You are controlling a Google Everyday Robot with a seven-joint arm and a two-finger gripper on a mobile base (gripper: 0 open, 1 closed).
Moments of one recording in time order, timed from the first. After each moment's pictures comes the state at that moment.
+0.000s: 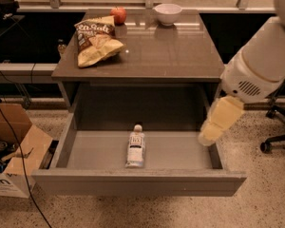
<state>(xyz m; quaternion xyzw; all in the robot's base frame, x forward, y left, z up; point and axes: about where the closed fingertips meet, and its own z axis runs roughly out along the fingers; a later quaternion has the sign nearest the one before) 0.454 -0.171 0.901 -0.51 0.84 0.04 0.17</state>
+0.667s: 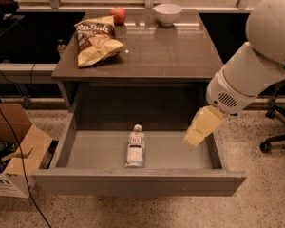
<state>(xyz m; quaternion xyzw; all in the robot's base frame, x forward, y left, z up) 0.468 -0.150 0.852 -0.47 0.86 0.08 0.16</state>
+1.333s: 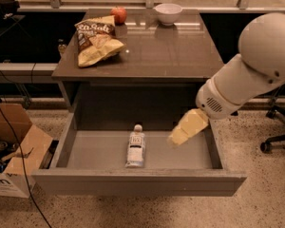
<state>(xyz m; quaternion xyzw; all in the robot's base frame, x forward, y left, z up) 0.477 -0.129 0.829 -0.42 0.88 0.13 0.18</state>
